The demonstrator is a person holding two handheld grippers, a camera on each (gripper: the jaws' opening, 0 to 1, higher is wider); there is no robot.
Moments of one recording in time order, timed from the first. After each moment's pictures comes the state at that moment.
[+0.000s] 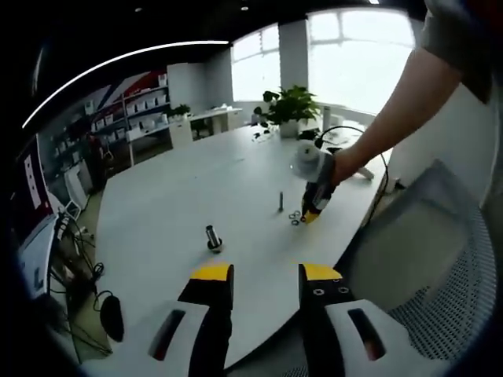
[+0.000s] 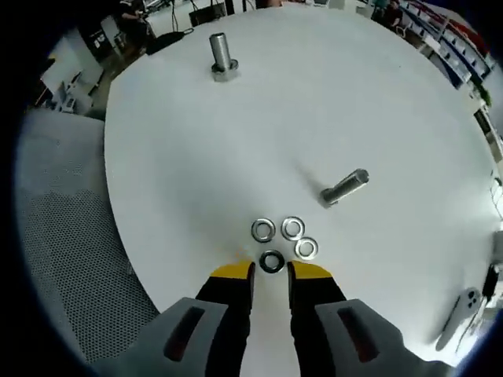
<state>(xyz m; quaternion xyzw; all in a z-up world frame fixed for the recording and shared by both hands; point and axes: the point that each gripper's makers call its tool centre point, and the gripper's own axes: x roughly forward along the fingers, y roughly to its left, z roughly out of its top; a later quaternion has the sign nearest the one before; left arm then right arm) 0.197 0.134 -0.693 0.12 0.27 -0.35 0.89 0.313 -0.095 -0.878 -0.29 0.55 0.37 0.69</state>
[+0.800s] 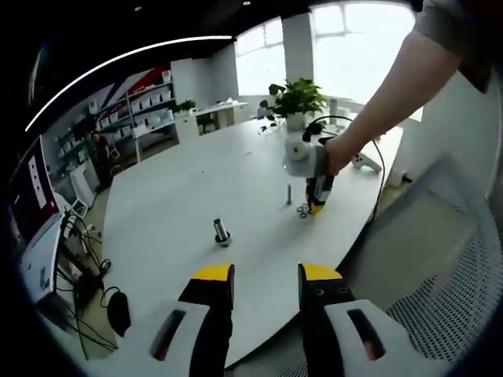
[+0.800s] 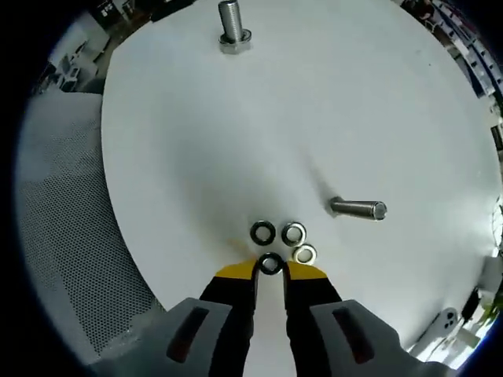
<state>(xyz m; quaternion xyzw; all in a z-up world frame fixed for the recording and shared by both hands) 0.200 0.140 -0.698 0.14 0.27 -0.33 0.89 0.313 -0.095 -0.879 -0.35 0.59 0.37 0.63</state>
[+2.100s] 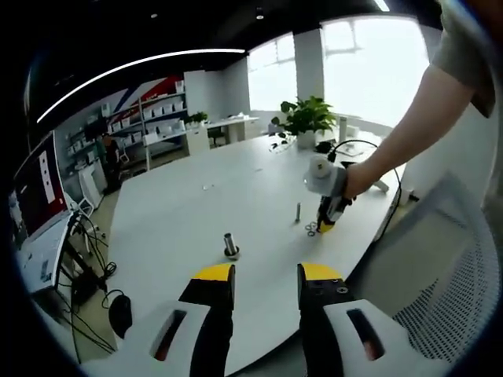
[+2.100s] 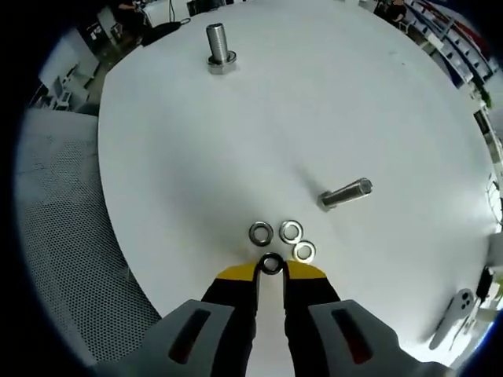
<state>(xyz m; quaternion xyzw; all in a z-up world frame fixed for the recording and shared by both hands) 0.208 0.147 -0.678 0.11 0.24 -0.31 0.92 0.314 -0.096 -0.877 -0.29 0.55 0.36 0.70</state>
